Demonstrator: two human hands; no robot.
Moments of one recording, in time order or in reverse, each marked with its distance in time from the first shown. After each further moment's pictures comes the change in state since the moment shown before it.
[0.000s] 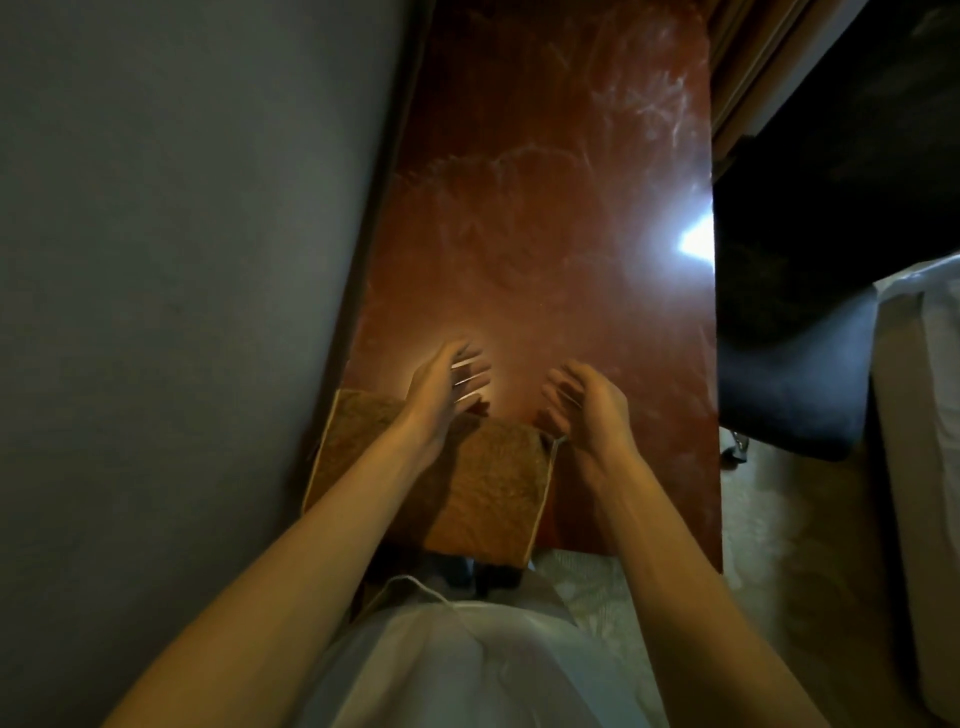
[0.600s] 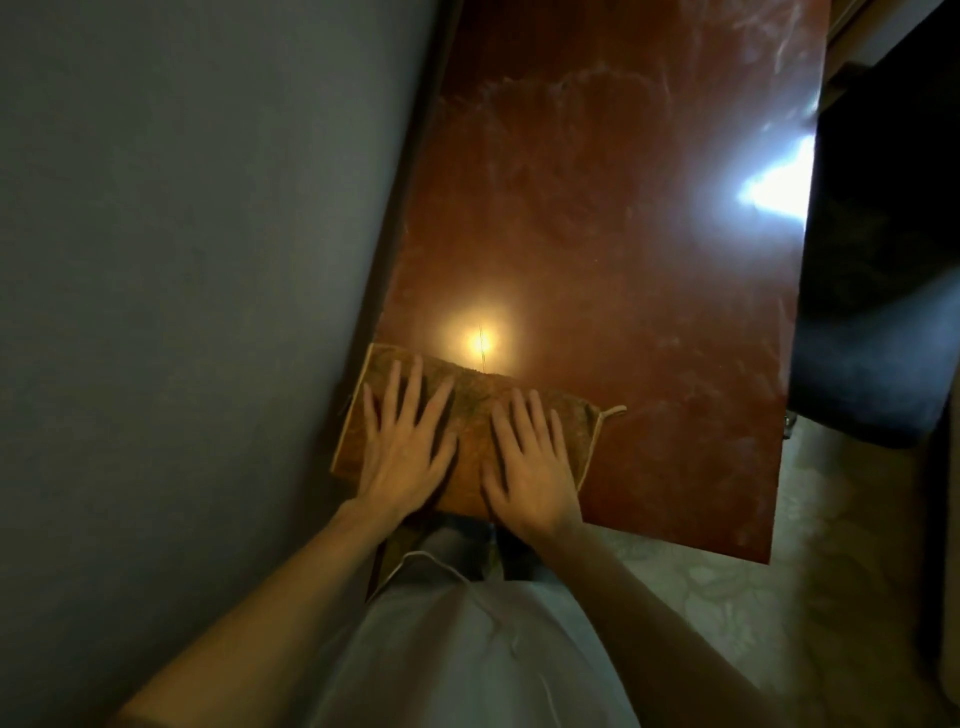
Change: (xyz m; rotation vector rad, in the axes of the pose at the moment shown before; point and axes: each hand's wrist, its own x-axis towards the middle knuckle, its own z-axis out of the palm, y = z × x) left_hand -0.006 -0.111 -0.126 1.540 0.198 0.601; right_hand -0.006 0.151 0.005 -1.568 -0.349 -0.819
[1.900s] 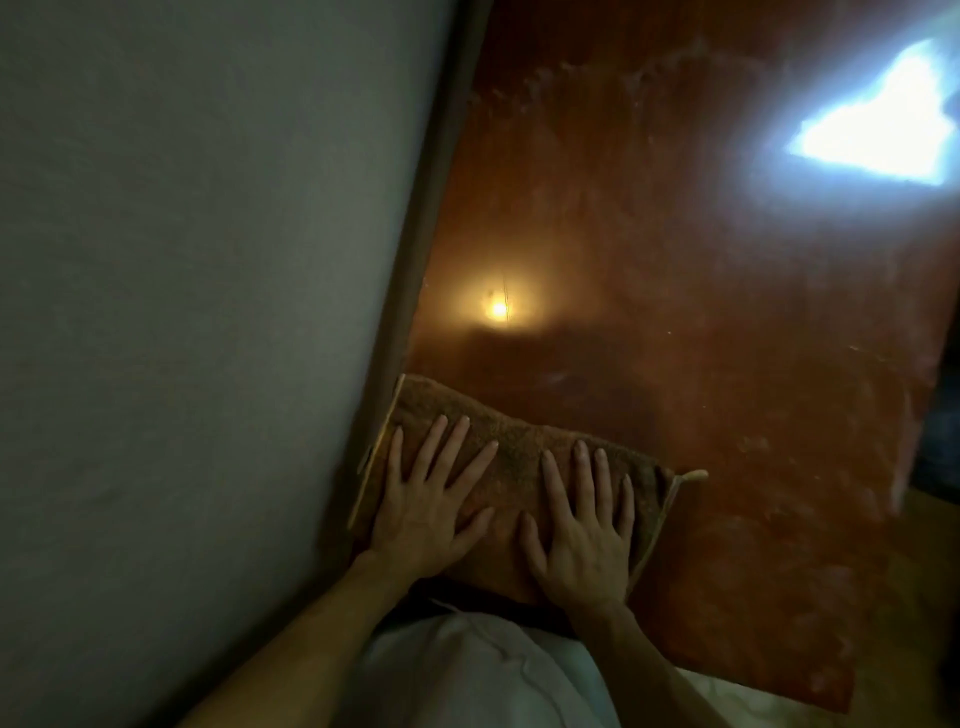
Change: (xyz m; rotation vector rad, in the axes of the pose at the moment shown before) left_hand 0.075 -0.055 0.050 0.222 -0.011 0.207; right_hand 0.072 0.049 0.049 -0.142 0.151 0.174
